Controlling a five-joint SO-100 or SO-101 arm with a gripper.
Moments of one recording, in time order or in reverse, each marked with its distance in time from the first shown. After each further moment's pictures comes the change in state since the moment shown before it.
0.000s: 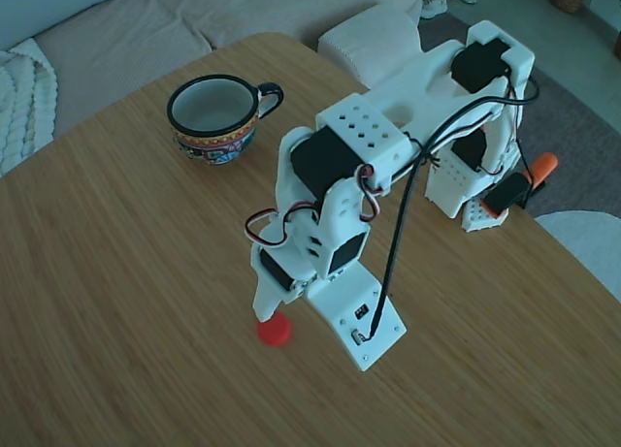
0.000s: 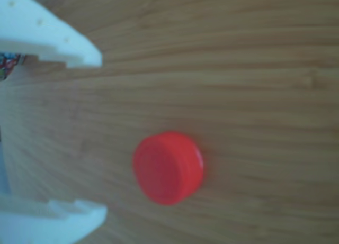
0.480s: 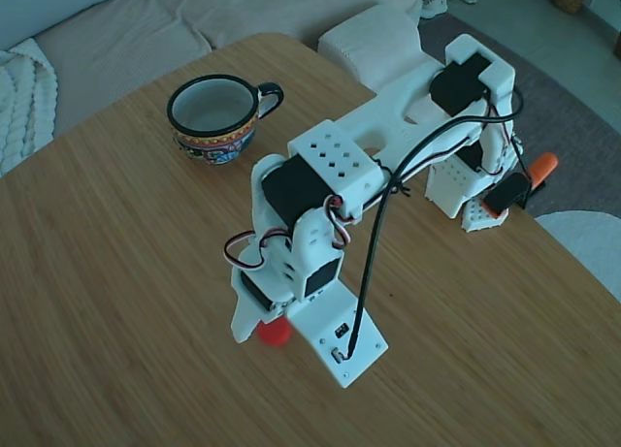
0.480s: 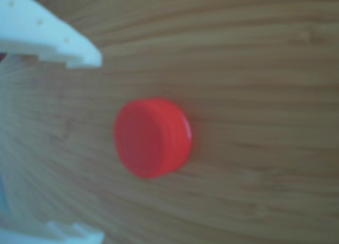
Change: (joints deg) arm -0.2 -11.2 -12.9 2.1 -0.2
